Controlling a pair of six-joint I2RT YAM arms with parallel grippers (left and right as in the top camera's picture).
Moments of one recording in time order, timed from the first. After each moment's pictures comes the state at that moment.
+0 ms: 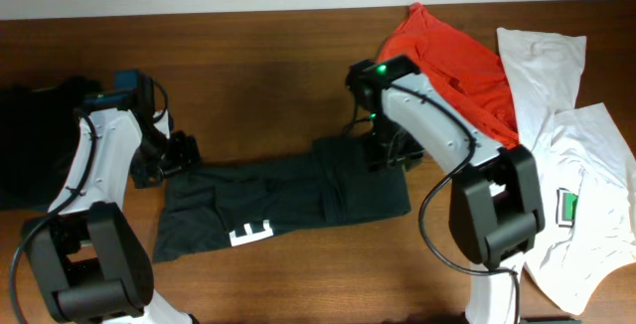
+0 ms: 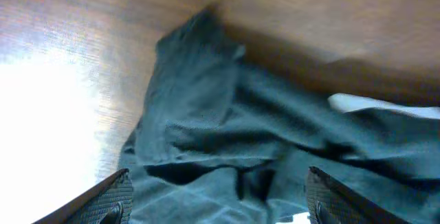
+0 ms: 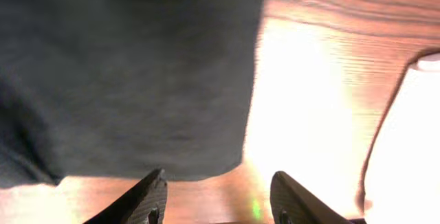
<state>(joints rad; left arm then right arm) 0.15 1.81 1.36 -1.14 0.04 -0.17 0.40 2.08 1.72 -1.46 0.07 0.31</state>
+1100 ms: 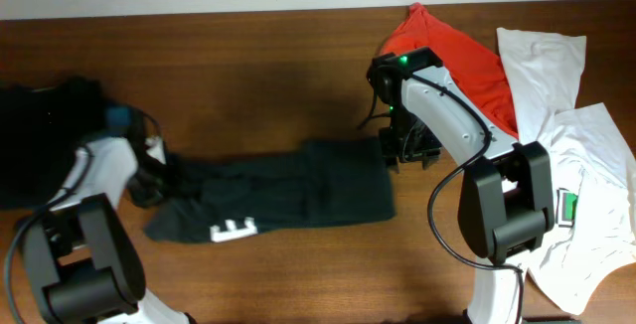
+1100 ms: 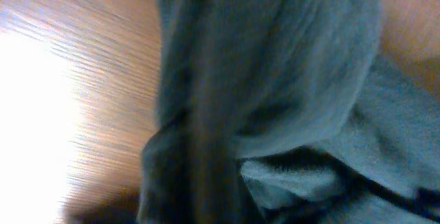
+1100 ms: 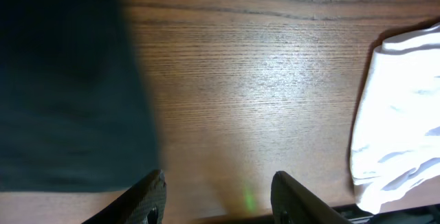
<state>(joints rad) 0.27 1.82 1.14 -0.88 0.09 -0.16 0.32 2.08 1.72 -1.50 0.09 0.31</state>
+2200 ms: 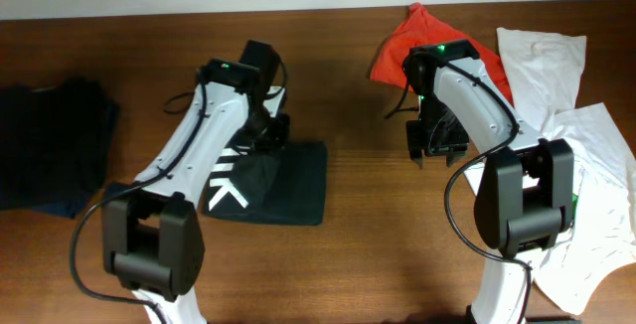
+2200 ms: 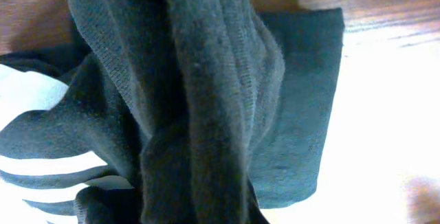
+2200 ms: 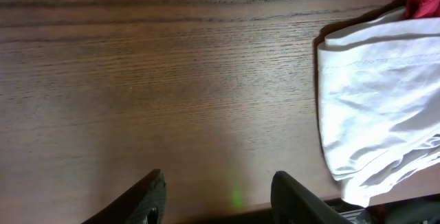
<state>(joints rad) -0.34 1.95 1.65 -1.22 0.13 -0.16 0.19 2.08 1.72 -1.51 0.09 0.26</state>
